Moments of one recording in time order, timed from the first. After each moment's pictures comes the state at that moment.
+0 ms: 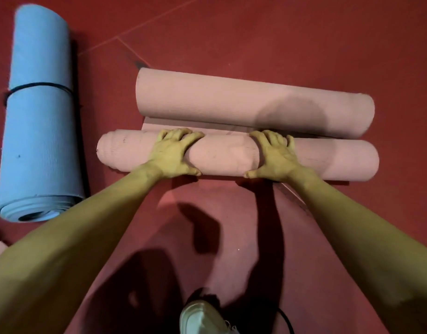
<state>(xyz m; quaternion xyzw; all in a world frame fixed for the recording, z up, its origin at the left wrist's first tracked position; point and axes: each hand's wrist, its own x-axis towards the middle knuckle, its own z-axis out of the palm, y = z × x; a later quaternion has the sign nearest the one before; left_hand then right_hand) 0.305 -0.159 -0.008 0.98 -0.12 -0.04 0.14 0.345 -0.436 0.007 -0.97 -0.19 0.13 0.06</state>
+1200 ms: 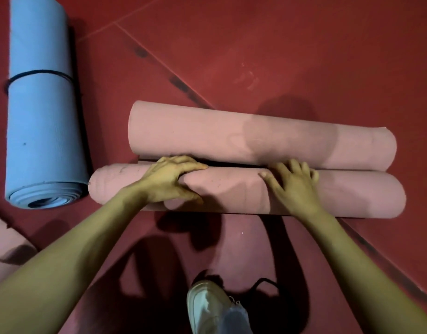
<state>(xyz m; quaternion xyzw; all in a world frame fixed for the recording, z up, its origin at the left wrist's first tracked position) 0.229 -0.150 -0.006 0.94 -0.19 -0.13 0.27 0.236 -0.455 0.010 -0.99 -0.07 0.03 0.09</state>
